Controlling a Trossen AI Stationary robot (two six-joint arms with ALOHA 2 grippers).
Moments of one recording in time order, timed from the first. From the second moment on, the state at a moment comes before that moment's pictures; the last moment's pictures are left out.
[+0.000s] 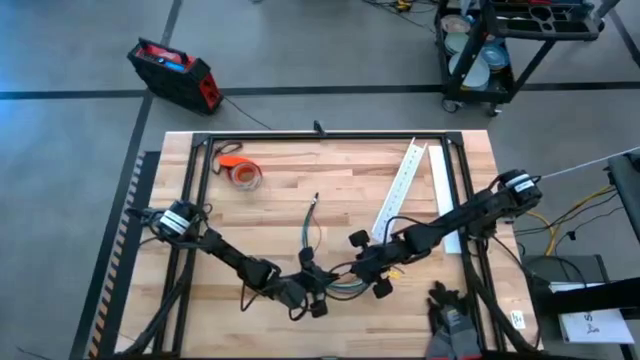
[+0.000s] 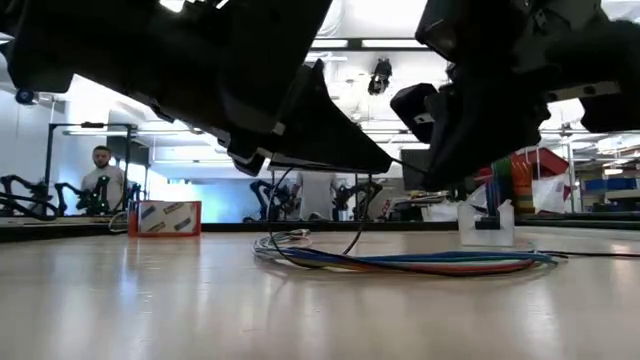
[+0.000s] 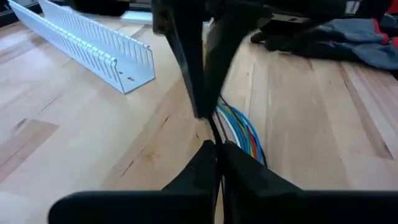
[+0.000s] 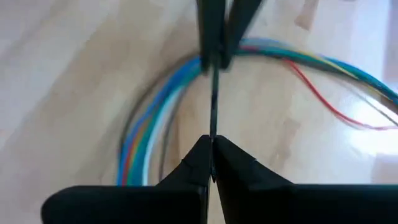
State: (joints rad) left arm -0.53 2.01 1.00 0.56 -0.70 -0.38; right arm 0.36 1.70 0.86 -0.11 0.10 -0.15
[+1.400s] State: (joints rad) left arm -0.54 2.08 1.00 0.56 -0.69 -0.43; right arm 0.34 1.51 0.67 0.10 0.11 -0.05
